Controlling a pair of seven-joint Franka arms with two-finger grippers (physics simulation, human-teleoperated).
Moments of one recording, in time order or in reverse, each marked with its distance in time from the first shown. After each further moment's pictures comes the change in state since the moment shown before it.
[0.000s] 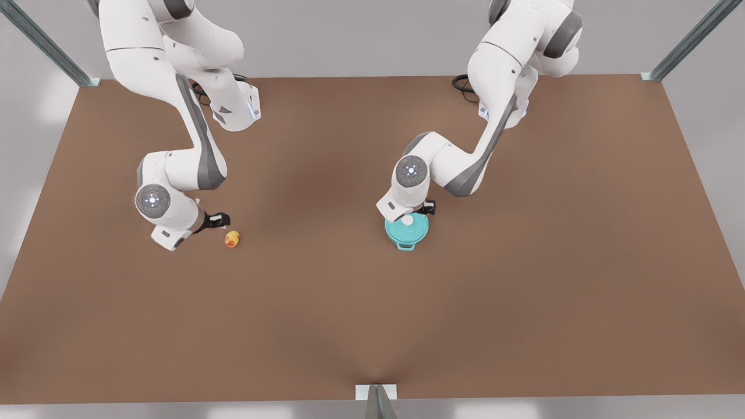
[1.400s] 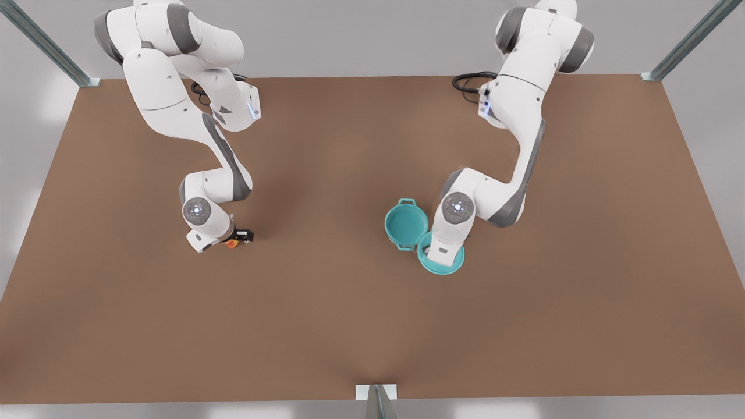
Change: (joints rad) left arm 0.225 0.106 0.038 0.062 0.084 0.125 -0.352; right arm 0.024 0.235 -0.002 -0.140 -0.048 0.453 0.332
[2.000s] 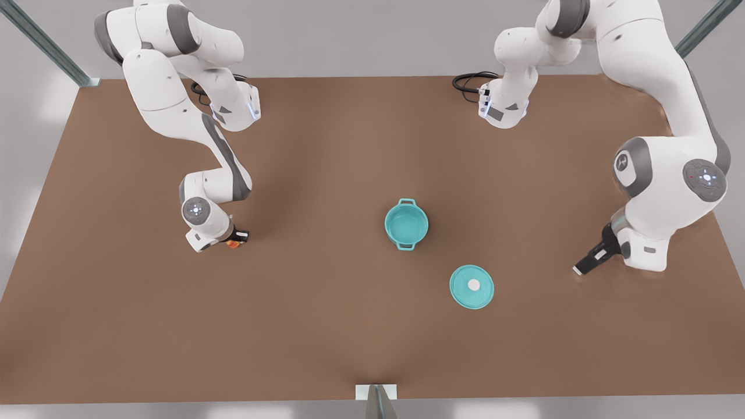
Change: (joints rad) left arm 0.389 -0.357 0.032 0.077 -0.146 -0.262 0.363; right arm -0.003 -0.009 -0.001 -0.002 0.005 0.014 0.019
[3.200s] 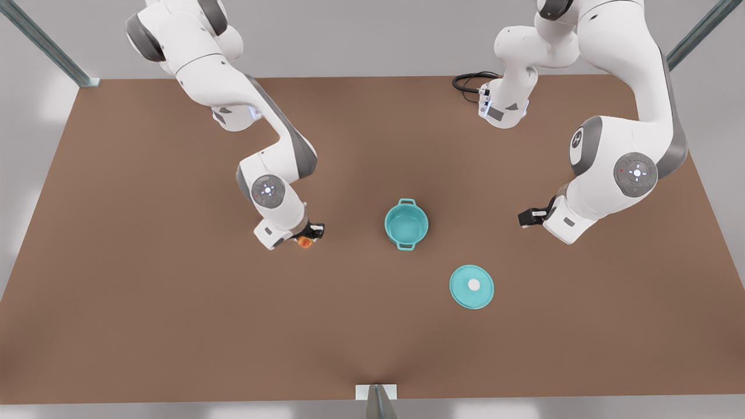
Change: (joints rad) left arm -0.110 0.017 -0.045 0.003 0.036 -0.230 0.316; right arm 0.285 0.008 0.130 0.553 0.119 -0.444 0.249
